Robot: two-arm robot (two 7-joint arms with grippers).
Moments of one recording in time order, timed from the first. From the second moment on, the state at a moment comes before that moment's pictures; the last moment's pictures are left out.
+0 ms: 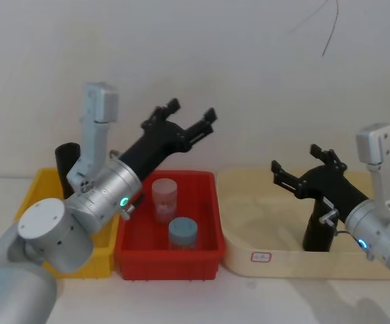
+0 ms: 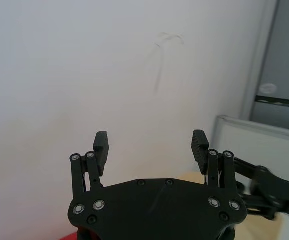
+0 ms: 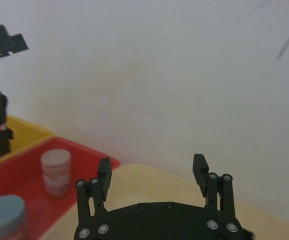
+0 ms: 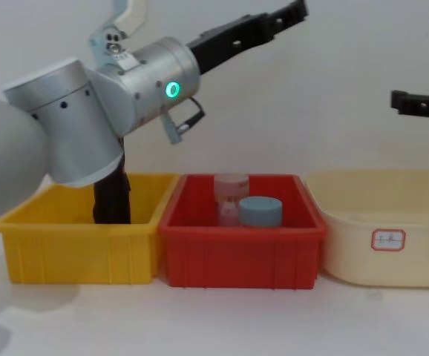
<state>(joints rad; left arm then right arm) -0.75 0.00 0.40 -0.99 -0.56 -0.18 -0.56 0.41 0.36 -0.19 -1.41 0.26 0.07 0.32</state>
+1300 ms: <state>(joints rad) -0.69 0.10 0.28 -1.07 -0.44 -0.31 -0.33 0.40 0.33 -0.35 -1.48 0.33 0.13 0.46</state>
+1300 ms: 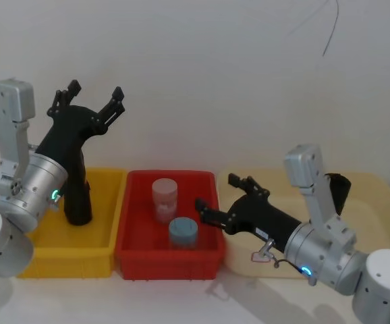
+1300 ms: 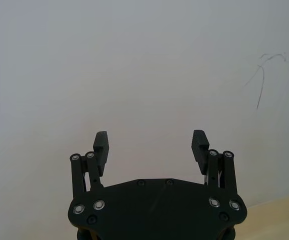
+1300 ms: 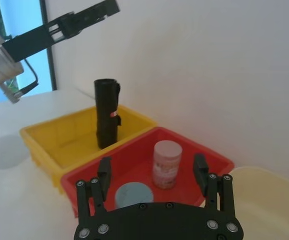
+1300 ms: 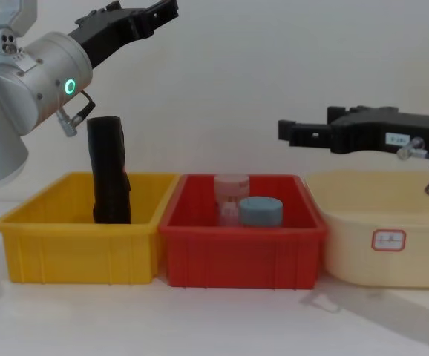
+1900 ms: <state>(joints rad) -0.69 0.11 0.27 -1.07 -0.43 -0.31 -0.32 0.47 0.32 -0.42 -1.40 0.32 0.18 0.49</state>
